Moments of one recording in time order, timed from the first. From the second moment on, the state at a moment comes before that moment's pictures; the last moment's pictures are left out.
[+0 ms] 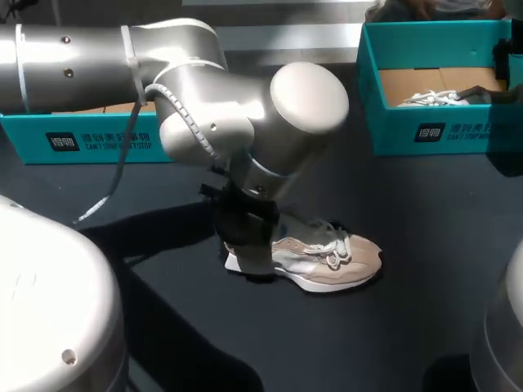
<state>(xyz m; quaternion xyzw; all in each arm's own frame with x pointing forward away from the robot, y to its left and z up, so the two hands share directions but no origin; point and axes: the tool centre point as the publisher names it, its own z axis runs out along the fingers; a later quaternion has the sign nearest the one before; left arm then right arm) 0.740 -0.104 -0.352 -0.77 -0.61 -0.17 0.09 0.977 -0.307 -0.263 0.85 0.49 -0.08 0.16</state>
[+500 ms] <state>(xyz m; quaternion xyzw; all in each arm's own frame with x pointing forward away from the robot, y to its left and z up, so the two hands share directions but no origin) 0.744 -0.107 -0.370 -0.76 -0.62 -0.17 0.12 0.977 -0.307 -0.263 0.85 0.49 -0.08 0.16</state>
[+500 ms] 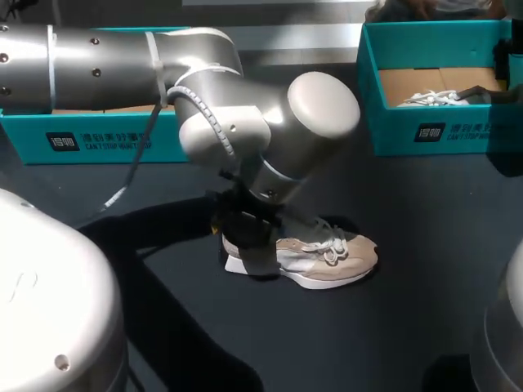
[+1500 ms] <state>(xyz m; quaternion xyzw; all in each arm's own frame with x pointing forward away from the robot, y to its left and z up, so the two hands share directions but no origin) 0.739 -0.089 -0.280 -0.64 -0.76 0.07 0.08 0.977 -0.307 -0.263 0.86 0.49 -0.08 0.16</state>
